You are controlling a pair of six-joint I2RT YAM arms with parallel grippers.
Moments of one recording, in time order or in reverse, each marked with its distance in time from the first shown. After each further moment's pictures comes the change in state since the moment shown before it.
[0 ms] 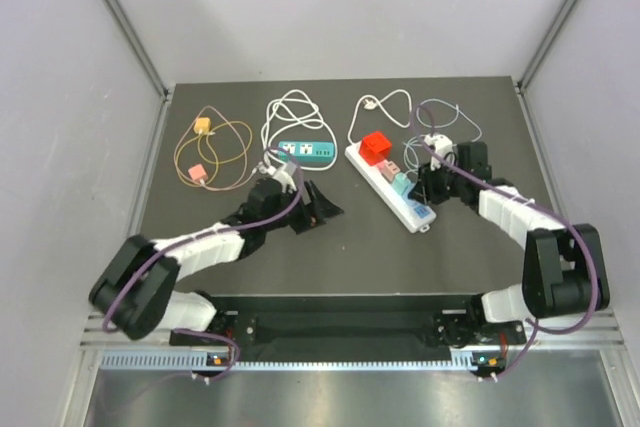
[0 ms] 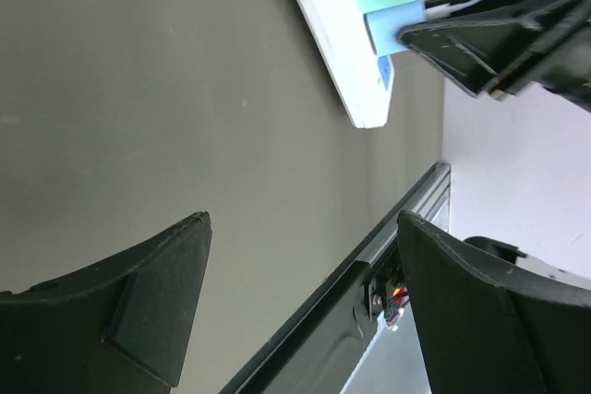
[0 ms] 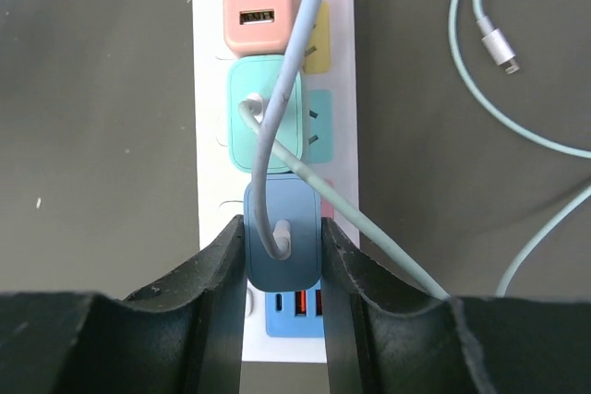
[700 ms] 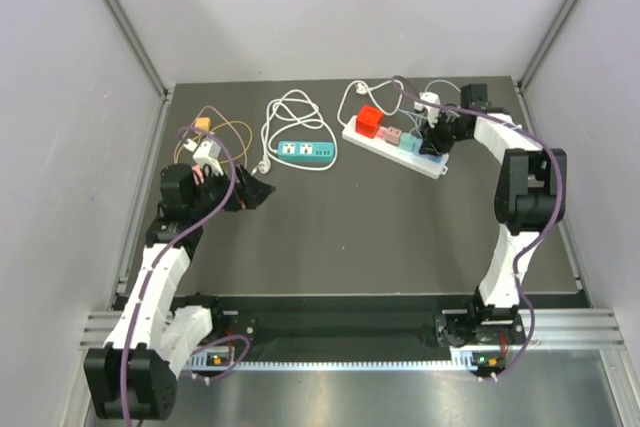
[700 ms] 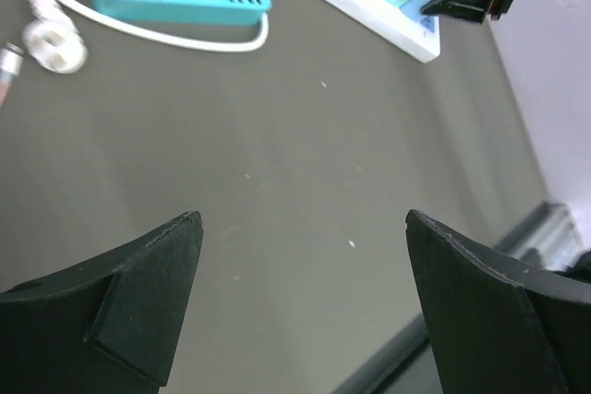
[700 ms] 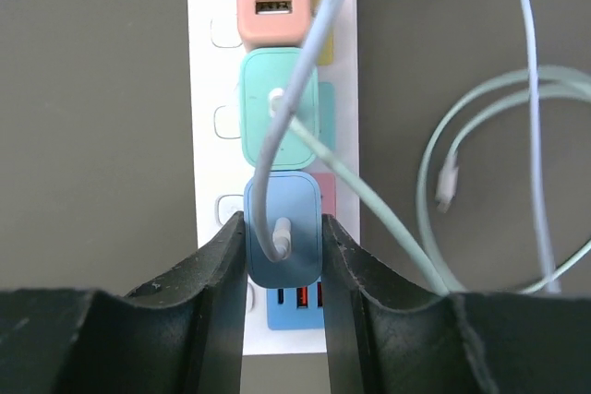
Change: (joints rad) left arm 0.564 -0.452 0.117 -0.528 0.263 0.598; right arm -0.106 0.602 0.784 -0.404 -0.119 -0.743
